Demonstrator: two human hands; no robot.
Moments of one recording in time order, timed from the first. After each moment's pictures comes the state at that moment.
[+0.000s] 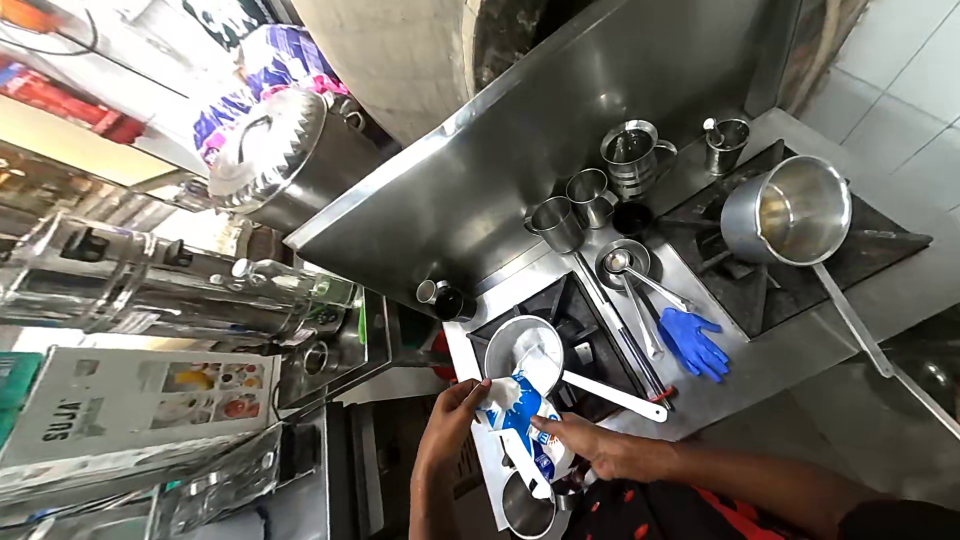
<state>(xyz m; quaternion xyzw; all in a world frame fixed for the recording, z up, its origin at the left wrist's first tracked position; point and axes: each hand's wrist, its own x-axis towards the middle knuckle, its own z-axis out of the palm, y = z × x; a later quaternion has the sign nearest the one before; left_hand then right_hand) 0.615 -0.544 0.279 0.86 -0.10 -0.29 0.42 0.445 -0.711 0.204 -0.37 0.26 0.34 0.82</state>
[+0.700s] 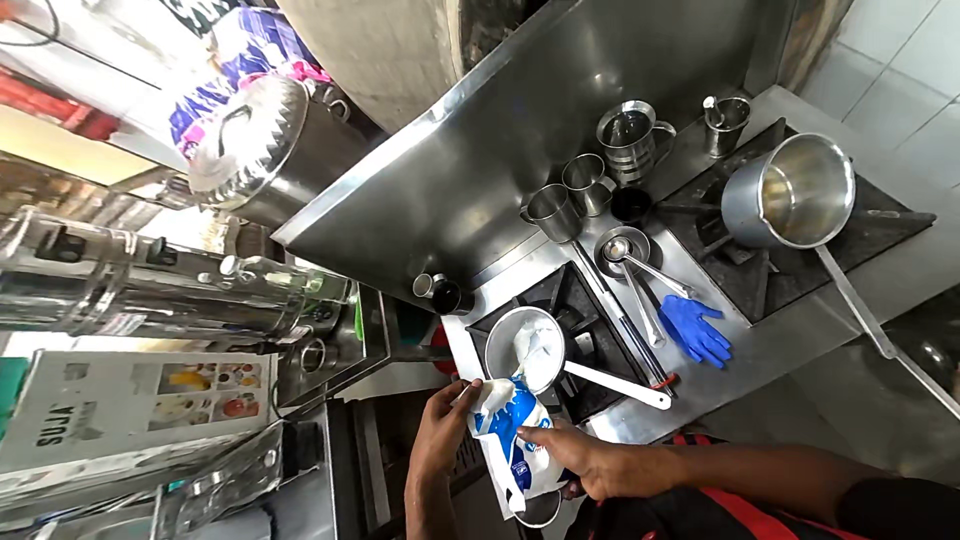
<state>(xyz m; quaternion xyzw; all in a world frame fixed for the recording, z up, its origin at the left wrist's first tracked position) 0.604 -0.533 0.292 0.86 -0.10 -0.25 0.43 0.441 -0.692 0.249 -0.31 0.28 0.36 0.83</state>
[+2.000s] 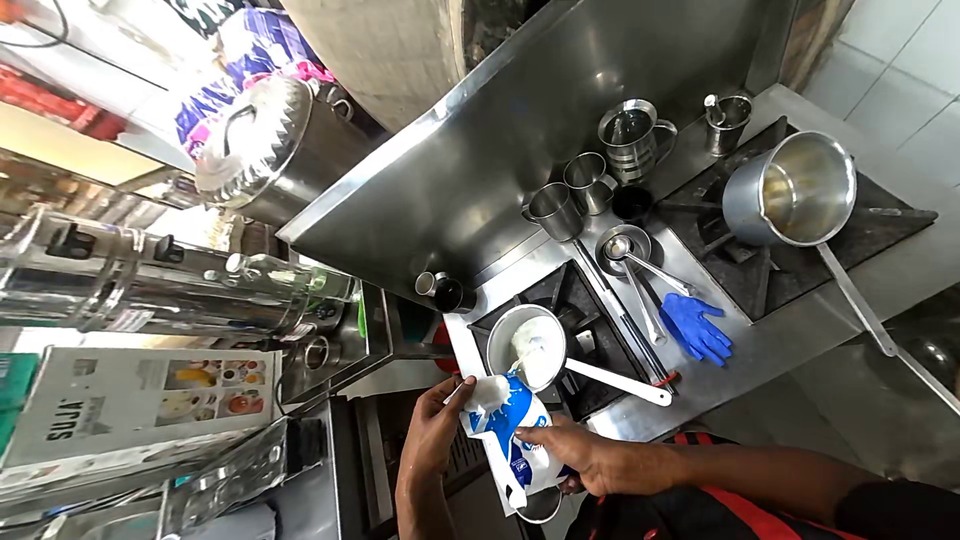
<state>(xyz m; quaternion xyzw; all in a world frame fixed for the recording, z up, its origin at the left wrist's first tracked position) 0.605 -0.530 0.307 0.86 -0.12 -0.24 0.44 0.441 -0.693 0.256 -0.29 0.27 0.34 0.85</state>
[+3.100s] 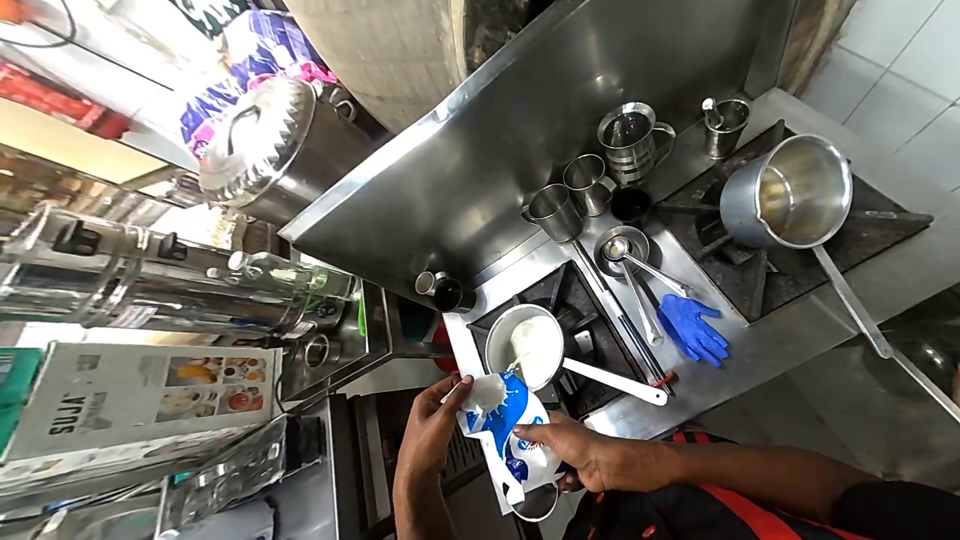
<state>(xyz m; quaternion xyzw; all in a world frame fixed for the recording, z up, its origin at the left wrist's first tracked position) 0.601 -0.531 0.309 0.86 -0.12 -0.24 0.44 0.438 -0.698 0.257 -0.29 0.26 0.34 0.86</state>
